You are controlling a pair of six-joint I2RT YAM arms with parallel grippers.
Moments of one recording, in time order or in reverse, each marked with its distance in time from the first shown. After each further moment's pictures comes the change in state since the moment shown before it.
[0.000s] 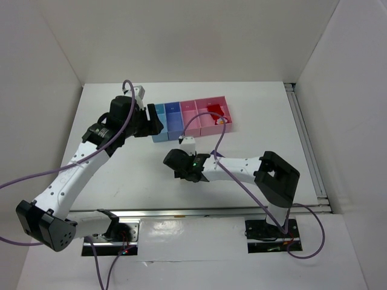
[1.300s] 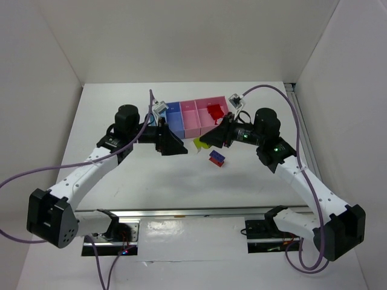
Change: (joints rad) left arm 0.047 0.016 -0.306 0.607 1.060 0.018; right arm -0.662 -0.697 -0.251 0.441 -1.260 -0.298
